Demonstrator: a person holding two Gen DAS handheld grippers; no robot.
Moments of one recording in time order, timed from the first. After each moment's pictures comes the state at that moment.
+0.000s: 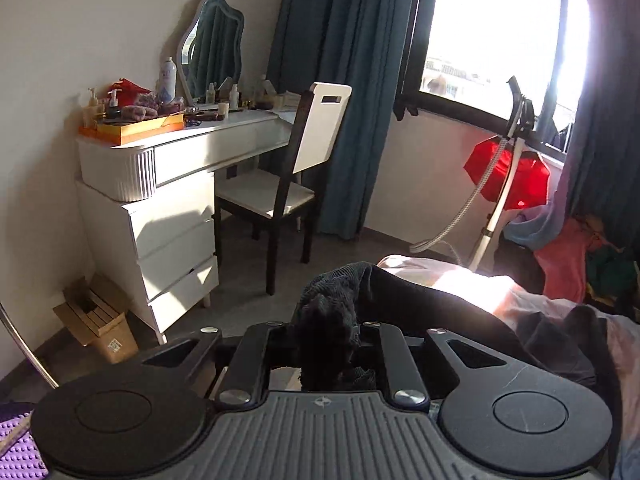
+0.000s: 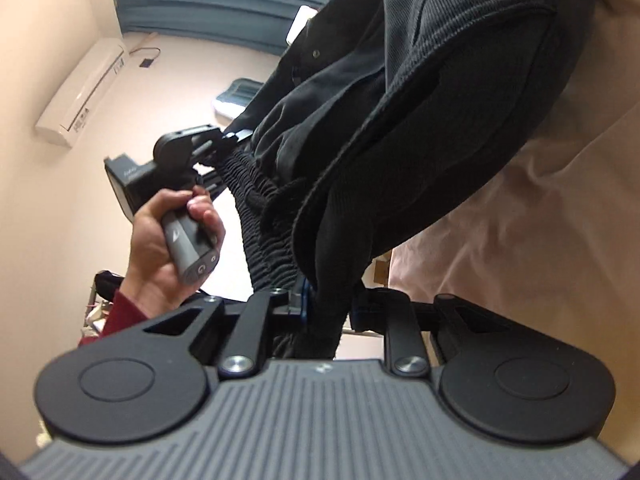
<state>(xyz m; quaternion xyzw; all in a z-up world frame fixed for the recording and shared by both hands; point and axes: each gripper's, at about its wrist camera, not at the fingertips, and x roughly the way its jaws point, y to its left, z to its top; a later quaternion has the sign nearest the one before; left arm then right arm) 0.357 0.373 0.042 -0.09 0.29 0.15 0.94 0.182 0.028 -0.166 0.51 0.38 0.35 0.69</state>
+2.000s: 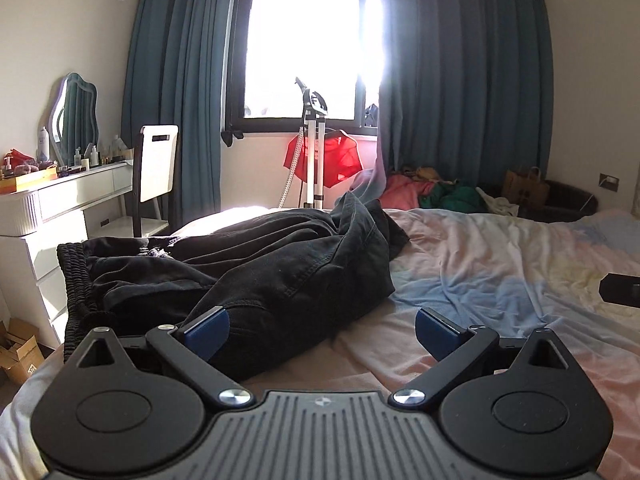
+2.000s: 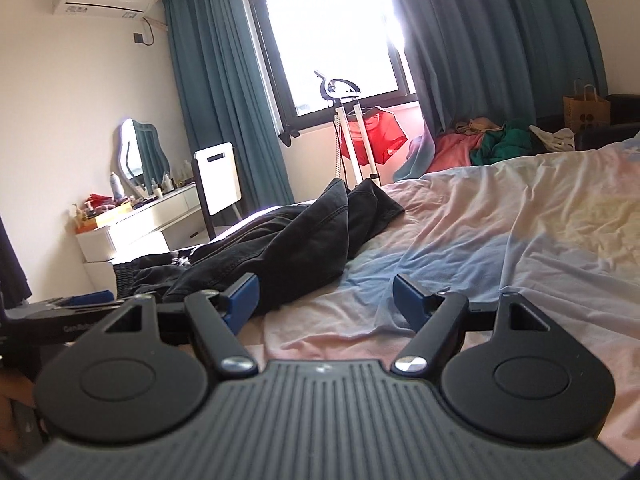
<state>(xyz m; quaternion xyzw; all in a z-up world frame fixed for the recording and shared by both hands) 0.046 0.052 -0.052 0.01 0.19 -0.06 0.98 0.021 -0.256 -0.056 0.13 0.15 0.11 0.97</state>
